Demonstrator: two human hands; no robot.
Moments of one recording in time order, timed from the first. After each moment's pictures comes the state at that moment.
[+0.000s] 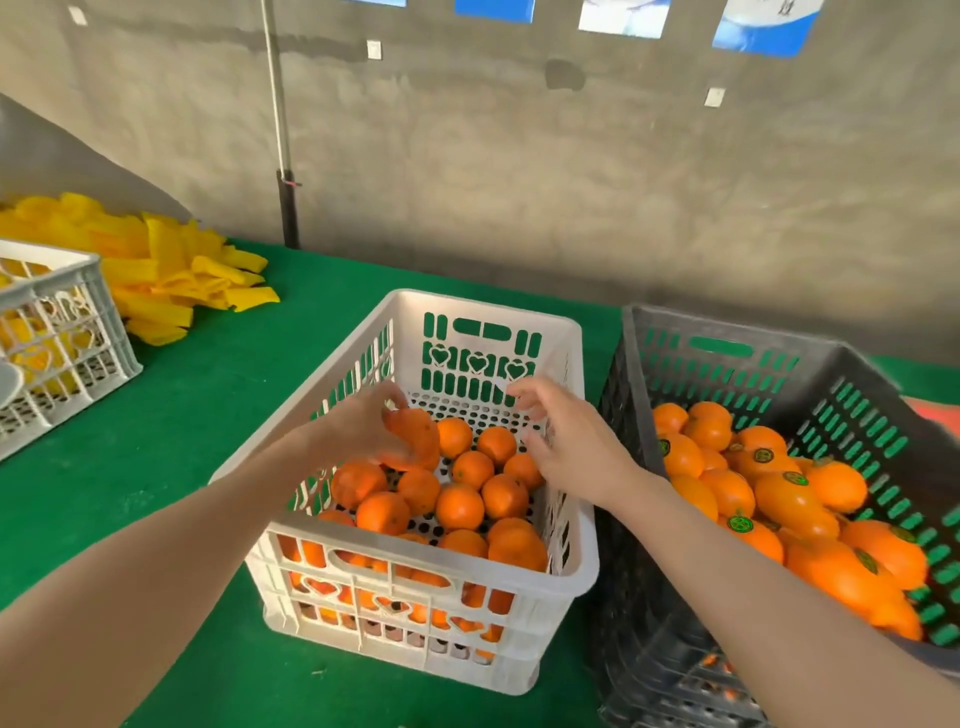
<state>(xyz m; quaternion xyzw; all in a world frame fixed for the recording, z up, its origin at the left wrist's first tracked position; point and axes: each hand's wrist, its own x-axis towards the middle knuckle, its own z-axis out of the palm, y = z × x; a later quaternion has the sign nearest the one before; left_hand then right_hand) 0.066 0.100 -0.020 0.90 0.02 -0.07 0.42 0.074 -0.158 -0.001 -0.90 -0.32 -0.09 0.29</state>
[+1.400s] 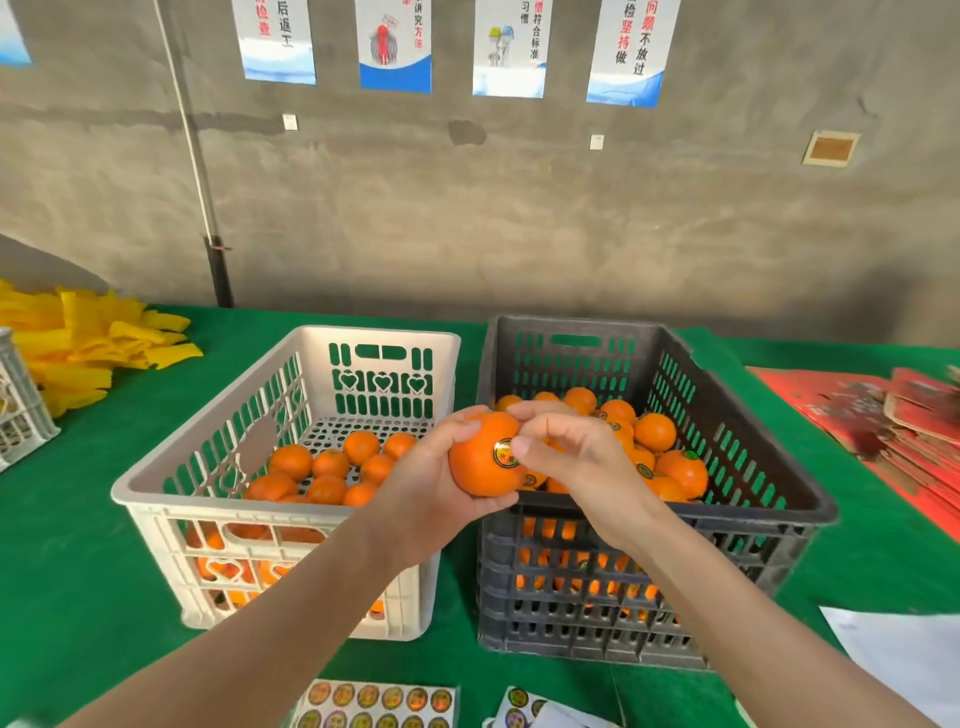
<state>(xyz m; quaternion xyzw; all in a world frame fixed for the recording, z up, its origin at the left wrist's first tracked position) -0.079 -0.135 0.038 0.50 -0.05 -0.17 0.85 -0.081 -0.296 0.057 -0.75 -0.20 -0.02 0.63</state>
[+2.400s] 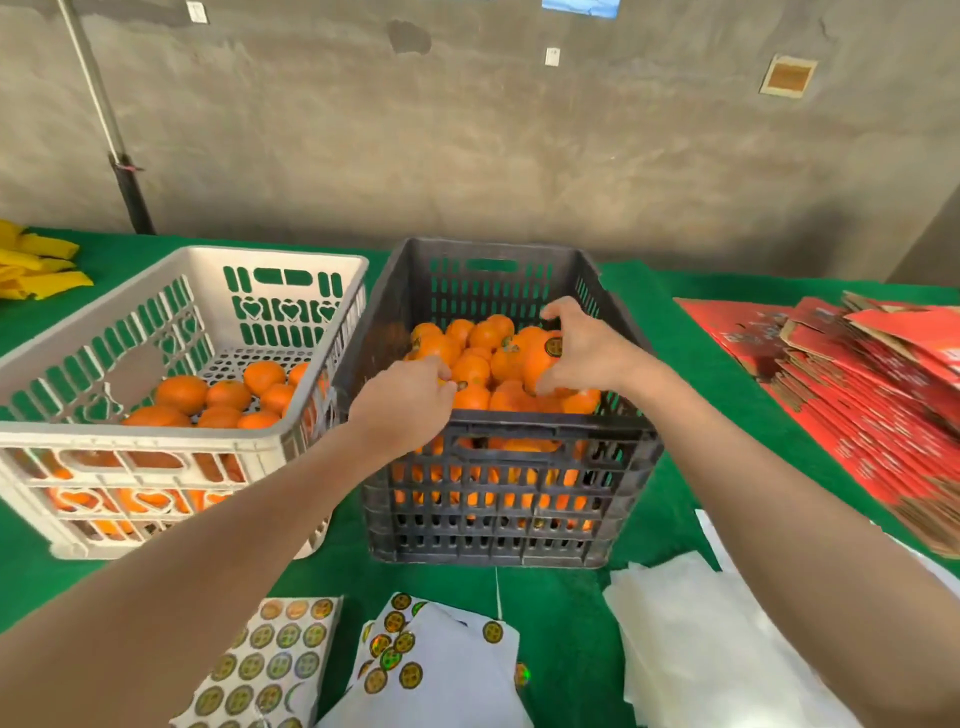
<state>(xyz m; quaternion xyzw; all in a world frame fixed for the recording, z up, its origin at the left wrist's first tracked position) -0.038 -0.233 0.006 0.96 -0.12 0.11 0.23 -0.018 -0.439 0.061 -0.97 -0.06 0.03 0.23</state>
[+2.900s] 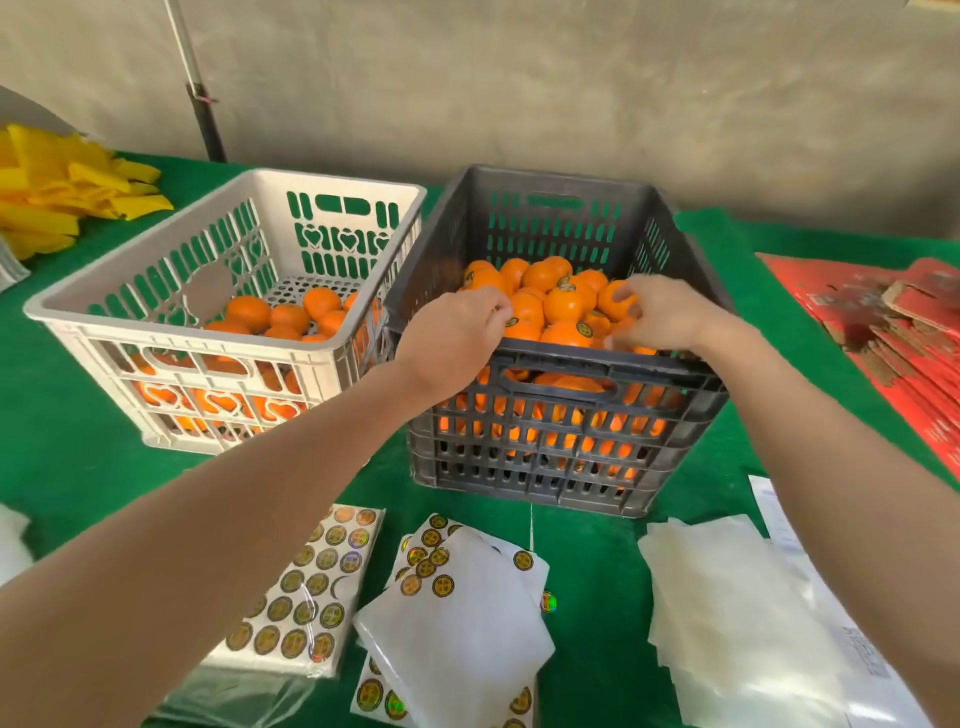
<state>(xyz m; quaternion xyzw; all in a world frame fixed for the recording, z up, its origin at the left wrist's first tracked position) -0.058 -0.235 0.000 0.93 -0.17 0.20 0.25 0.012 -0.469 0.026 -0.99 -0.08 0.04 0.10</state>
